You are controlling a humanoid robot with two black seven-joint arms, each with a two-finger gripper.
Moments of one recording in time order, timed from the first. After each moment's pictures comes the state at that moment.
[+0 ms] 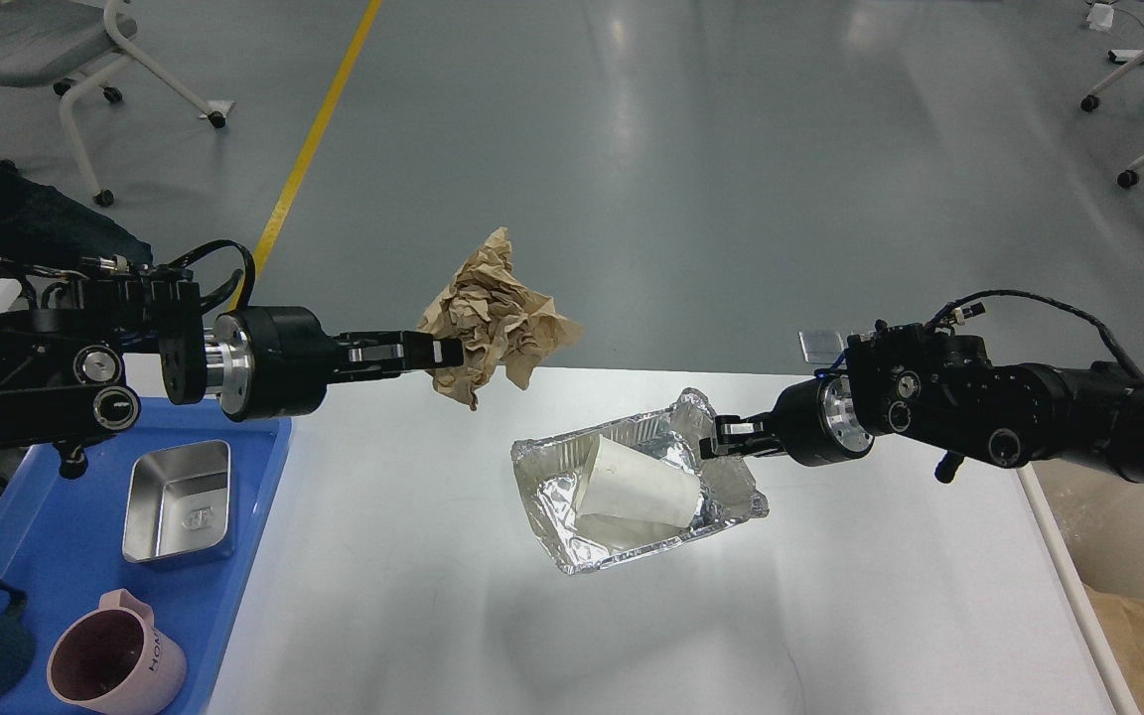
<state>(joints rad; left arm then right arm) -1.61 0.70 0.59 -1.61 0.63 -0.02 -0.23 1.23 -0.35 -0.41 0.95 -0.73 0.40 0.25</state>
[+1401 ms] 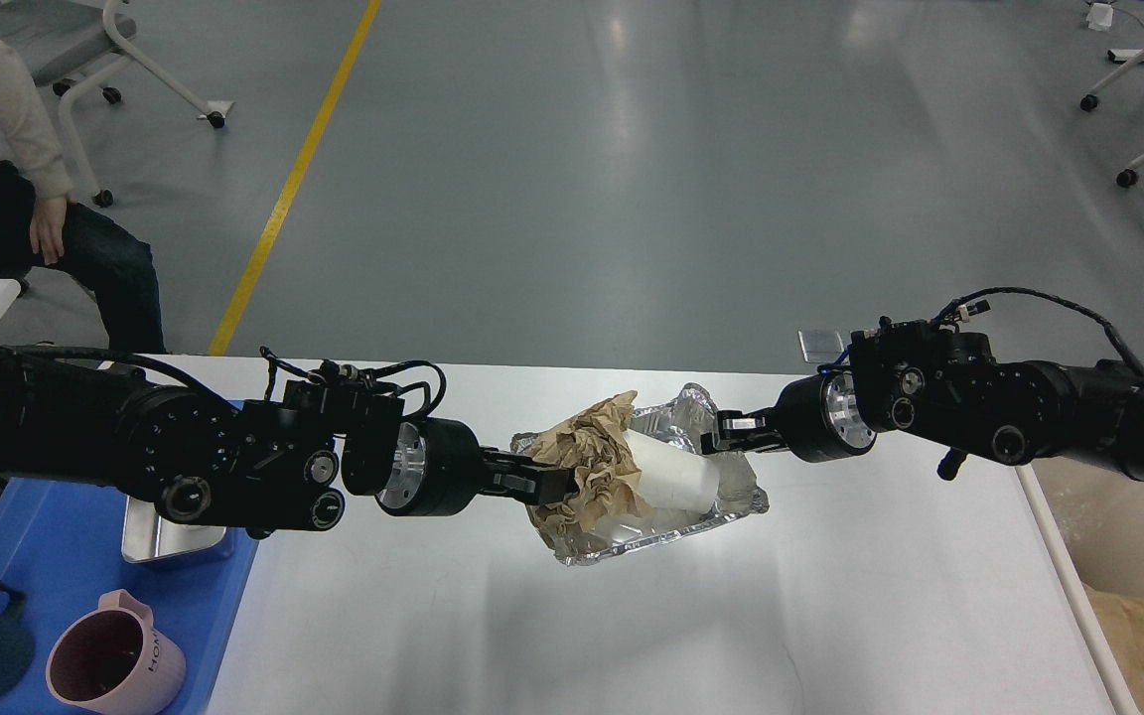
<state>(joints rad) -1.53 0.27 0.72 -1.43 0.63 0.10 -0.13 1.23 -0.36 -0.40 0.96 -0.73 0.39 0.25</state>
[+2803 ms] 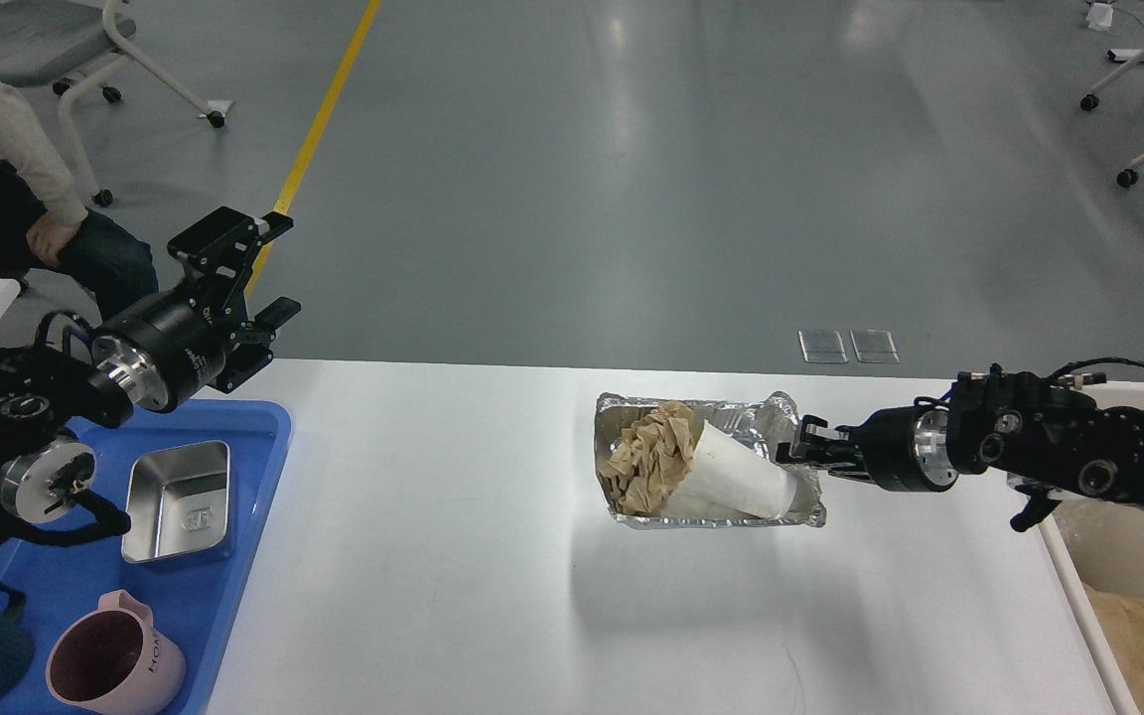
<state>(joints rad) -0.65 0.76 -0.54 -1.44 0.22 0.10 -0.17 1.09 -0.53 -0.37 0.97 -0.54 0.32 0.26</state>
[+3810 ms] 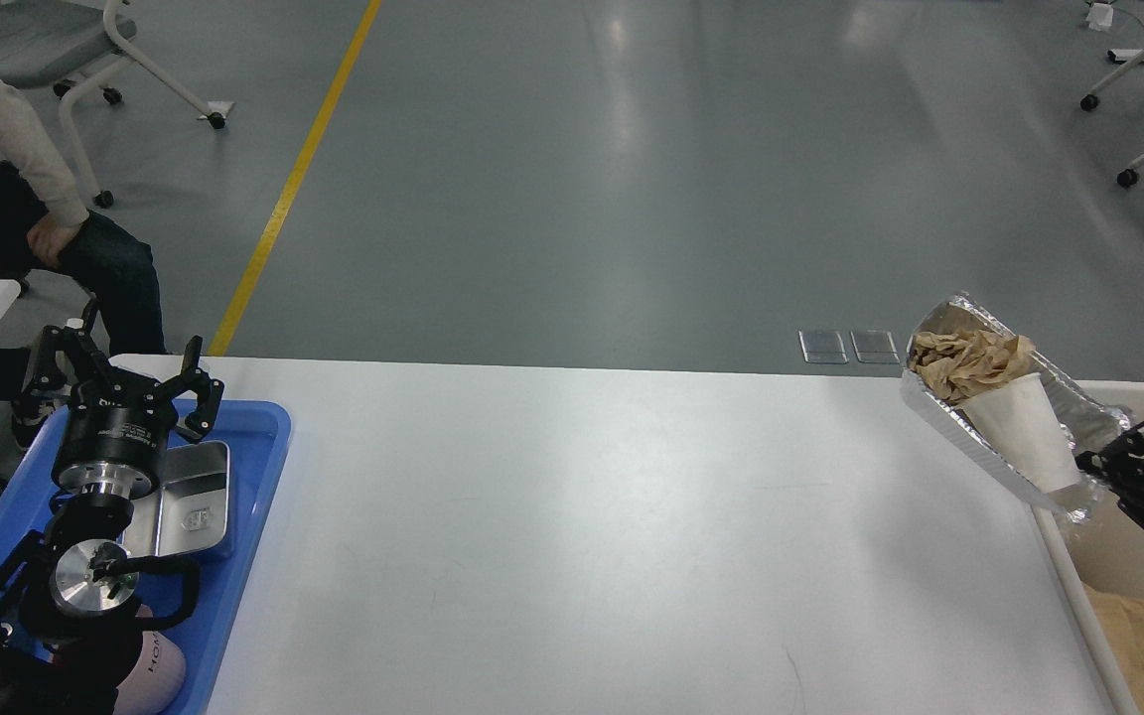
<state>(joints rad) -0.22 0.19 -1.37 -1.04 0.20 -0.20 -0.33 0.82 -1.01 -0.25 0.97 -0.07 0.26 0.29</state>
